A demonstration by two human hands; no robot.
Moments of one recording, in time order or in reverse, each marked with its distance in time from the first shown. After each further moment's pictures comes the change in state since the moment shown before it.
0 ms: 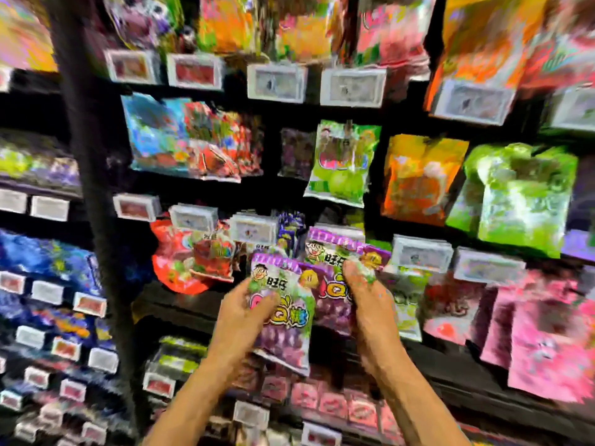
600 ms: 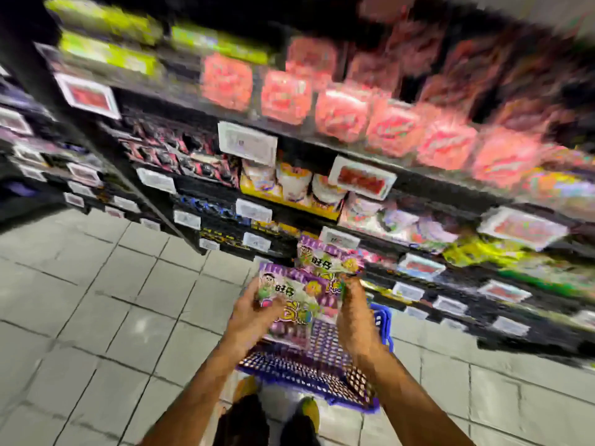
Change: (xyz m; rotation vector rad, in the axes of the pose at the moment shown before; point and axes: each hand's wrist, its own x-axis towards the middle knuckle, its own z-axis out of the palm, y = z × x) left_hand -0.270 -0.418 0.007 0.060 -0.015 -0.882; right_hand -0.213 0.433 -0.131 0.130 0.082 0.952
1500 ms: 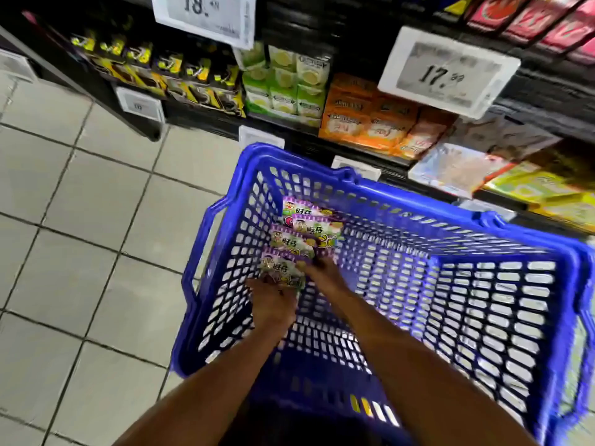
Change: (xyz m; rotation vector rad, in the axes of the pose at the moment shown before) left_hand 0.239 -0.495 0.036 0.786 0.259 -0.473; right_hand 0.361 0.460 -0.143 -0.657 0.053 0.362
